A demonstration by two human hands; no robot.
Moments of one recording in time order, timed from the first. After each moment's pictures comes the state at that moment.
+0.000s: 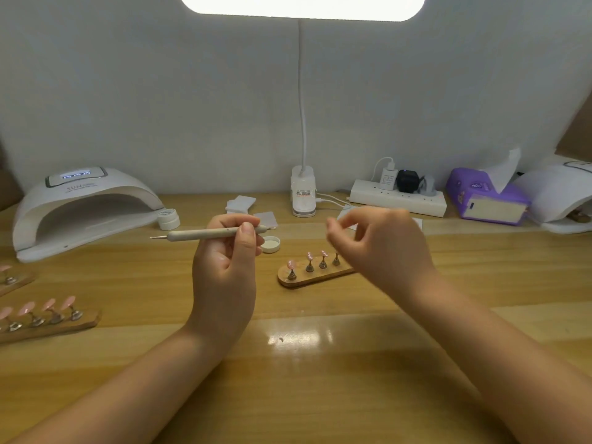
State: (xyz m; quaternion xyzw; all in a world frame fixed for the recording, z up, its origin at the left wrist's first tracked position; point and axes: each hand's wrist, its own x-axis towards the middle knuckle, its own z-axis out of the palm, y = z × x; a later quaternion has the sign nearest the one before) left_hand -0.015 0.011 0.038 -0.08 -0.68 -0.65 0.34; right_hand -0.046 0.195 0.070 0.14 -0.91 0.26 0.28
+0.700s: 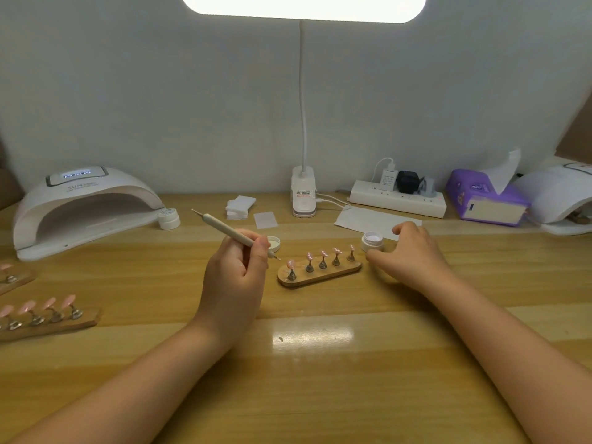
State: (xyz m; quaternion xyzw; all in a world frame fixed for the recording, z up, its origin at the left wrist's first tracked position) left_hand -0.022 0.005 0.021 -0.09 -0.79 -0.52 0.31; right_hand -0.102 0.258 0.020 -0.07 -0.96 0.25 0.09
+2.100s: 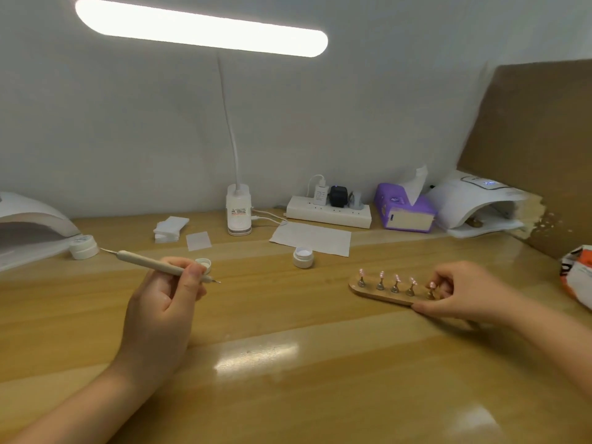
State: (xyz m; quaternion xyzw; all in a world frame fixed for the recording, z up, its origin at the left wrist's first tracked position) left_hand -0.018 0.018 0.019 -0.07 -0.76 -0.57 0.28; right_hand -0.028 0.426 0.043 -0.06 -0.98 0.20 0.01
